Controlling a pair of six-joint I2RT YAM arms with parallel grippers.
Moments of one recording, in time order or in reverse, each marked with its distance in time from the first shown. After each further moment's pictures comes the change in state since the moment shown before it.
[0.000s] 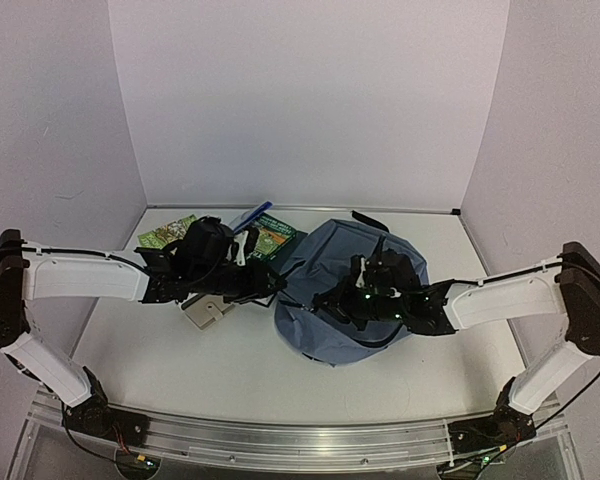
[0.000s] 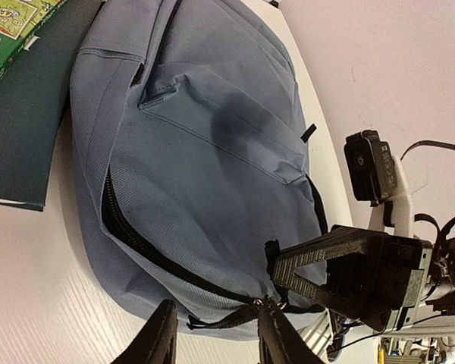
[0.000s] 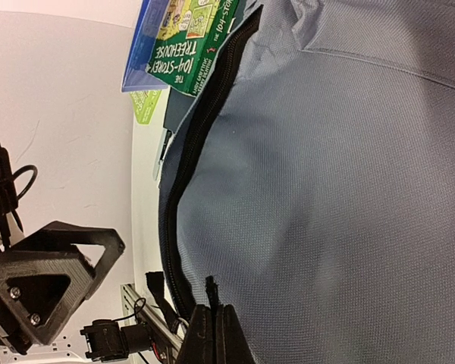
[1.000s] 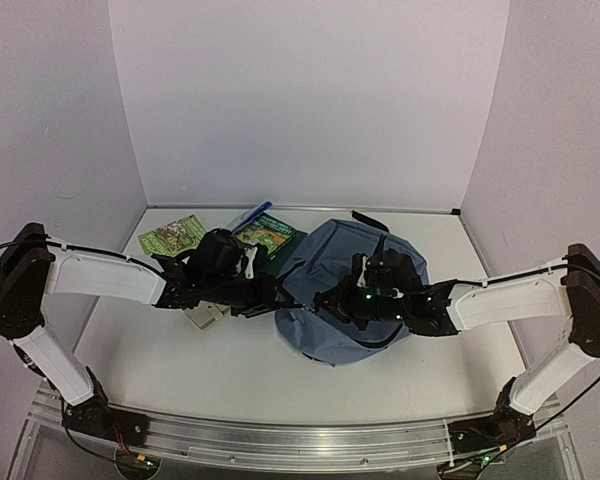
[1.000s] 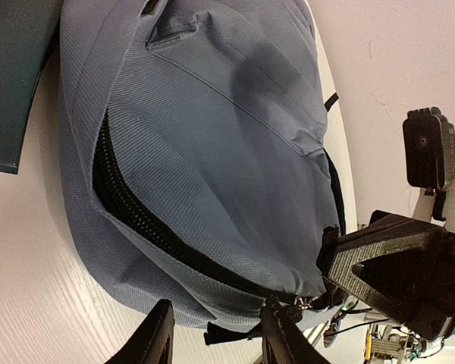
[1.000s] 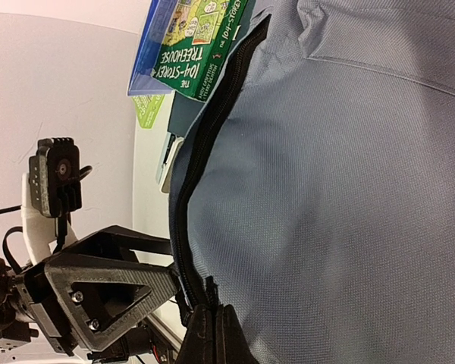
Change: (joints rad) left arm 0.000 0.104 -0.010 0.040 0.096 -0.060; right arm 0.013 -0.028 0.000 -0.021 0.039 -0.002
